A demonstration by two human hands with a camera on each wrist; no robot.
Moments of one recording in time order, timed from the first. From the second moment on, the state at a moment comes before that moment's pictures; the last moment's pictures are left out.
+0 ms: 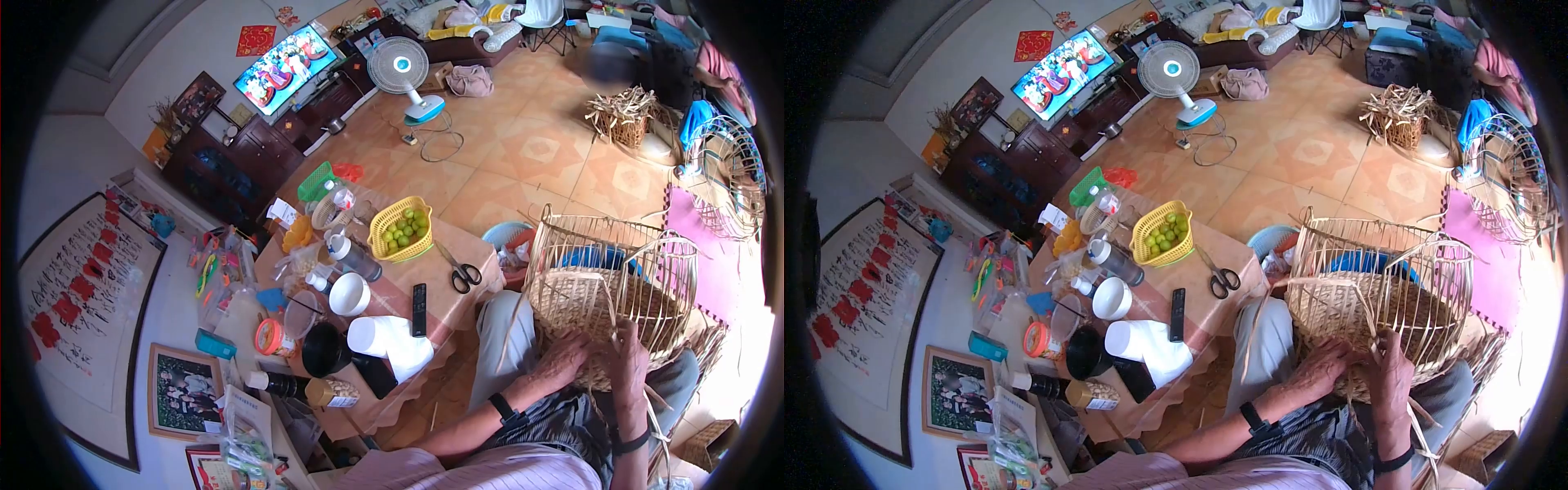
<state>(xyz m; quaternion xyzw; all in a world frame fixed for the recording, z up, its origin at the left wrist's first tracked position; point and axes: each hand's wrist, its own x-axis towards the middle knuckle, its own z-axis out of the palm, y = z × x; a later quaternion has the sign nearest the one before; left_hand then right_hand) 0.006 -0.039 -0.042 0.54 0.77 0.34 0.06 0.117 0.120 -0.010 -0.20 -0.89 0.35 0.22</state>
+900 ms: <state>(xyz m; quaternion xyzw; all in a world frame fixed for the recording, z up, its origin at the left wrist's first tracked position) -0.003 -0.033 -0.016 0.52 0.77 0.35 0.09 0.177 0.122 -0.020 -0.22 -0.65 0.71 0.10</state>
